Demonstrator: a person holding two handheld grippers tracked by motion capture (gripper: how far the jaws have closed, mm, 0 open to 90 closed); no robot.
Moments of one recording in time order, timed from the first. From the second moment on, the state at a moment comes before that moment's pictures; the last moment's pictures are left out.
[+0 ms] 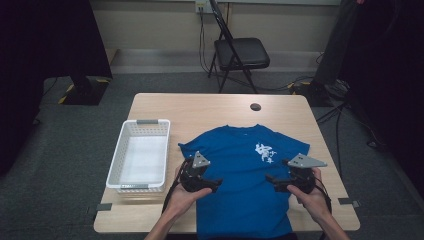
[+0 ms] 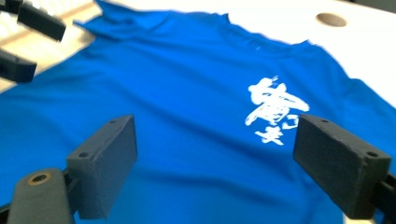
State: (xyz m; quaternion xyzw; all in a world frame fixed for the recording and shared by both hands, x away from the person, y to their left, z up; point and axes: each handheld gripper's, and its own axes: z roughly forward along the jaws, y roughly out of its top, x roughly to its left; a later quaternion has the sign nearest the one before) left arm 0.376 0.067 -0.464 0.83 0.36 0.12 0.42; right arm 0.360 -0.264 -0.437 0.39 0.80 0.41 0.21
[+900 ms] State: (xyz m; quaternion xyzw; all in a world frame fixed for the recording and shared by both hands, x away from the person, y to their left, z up) left arm 0.376 0.051 -0.494 0.85 0.34 0.14 0.38; right arm 0.401 -0.255 -0.490 0.43 0.82 0.32 0.20
